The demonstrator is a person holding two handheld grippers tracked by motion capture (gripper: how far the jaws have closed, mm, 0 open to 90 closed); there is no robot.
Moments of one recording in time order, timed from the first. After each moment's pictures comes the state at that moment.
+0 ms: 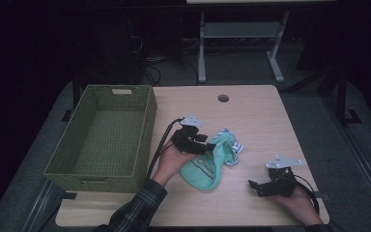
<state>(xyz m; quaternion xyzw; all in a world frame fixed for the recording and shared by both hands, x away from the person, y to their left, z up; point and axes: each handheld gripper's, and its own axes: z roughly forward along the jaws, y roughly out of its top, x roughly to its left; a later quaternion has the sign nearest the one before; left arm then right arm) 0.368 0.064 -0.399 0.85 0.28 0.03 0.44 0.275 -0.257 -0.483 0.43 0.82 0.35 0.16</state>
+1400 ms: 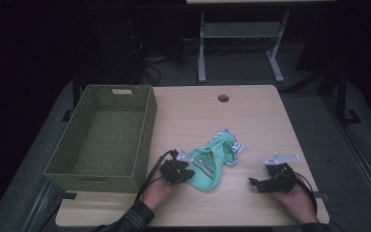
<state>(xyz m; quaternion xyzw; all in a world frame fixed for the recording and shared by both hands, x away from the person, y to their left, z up) 0.311 0.091 -0.458 0.91 0.27 0.05 0.32 0.284 -0.255 -0.472 0.43 0.83 0.32 0.15</state>
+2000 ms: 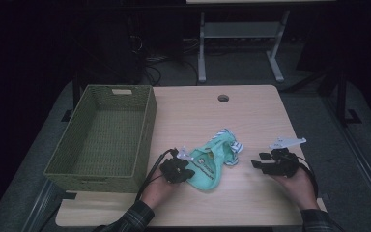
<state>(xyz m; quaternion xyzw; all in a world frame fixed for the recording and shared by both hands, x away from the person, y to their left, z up) 0.315 0.091 -0.456 0.91 0.27 0.04 0.31 0.314 -0.263 -0.442 0.42 0.82 0.36 0.12</state>
